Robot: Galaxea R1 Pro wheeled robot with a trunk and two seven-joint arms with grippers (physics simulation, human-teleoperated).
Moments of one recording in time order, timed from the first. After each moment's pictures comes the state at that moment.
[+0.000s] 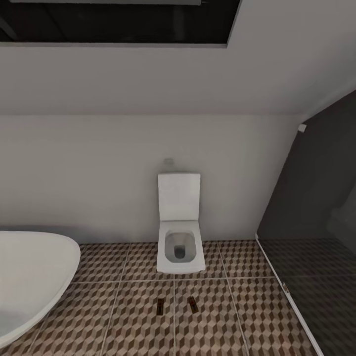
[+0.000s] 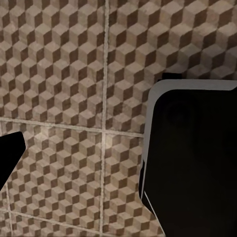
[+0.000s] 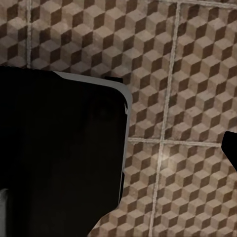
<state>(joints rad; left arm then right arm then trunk) -0.19 -0.01 -0.45 0.07 0.48 -0.26 0.21 -0.07 -0.04 0.35 -0.02 -0.24 -0.37 -0.03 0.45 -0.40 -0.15</state>
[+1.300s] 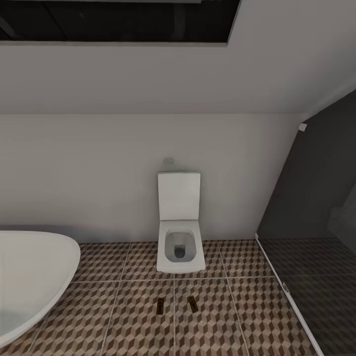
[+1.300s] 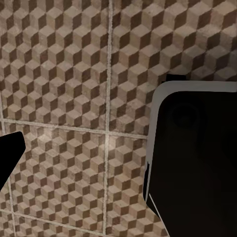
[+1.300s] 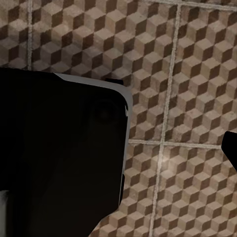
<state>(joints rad) -0.19 0.01 -0.45 0.07 0.48 -0.27 0.21 -0.07 -0.04 0.35 -0.03 -0.24 -0.38 -0.03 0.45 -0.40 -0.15</state>
